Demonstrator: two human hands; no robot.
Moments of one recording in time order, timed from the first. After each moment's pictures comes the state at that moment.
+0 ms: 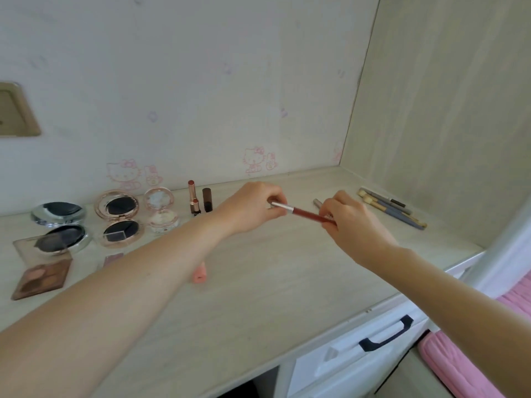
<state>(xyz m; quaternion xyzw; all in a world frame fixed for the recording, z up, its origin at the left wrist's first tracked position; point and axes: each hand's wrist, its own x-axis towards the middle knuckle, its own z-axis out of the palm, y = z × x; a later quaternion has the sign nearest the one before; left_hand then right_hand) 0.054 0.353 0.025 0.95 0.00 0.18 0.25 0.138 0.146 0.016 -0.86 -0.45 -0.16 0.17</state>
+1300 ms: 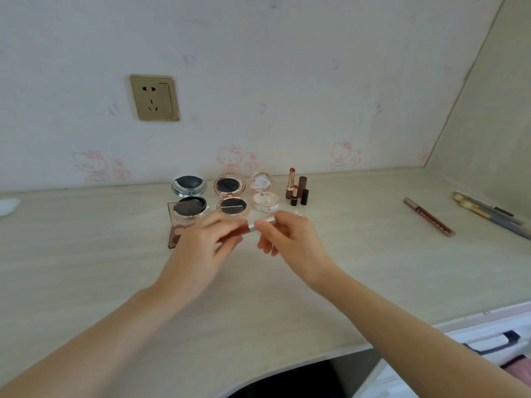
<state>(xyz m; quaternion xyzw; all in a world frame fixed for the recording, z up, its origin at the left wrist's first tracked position) -0.206 0.428 -0.019 0.90 0.13 0.38 0.18 -0.061 0.315 -0.014 -0.68 -0.46 0.20 0.54</state>
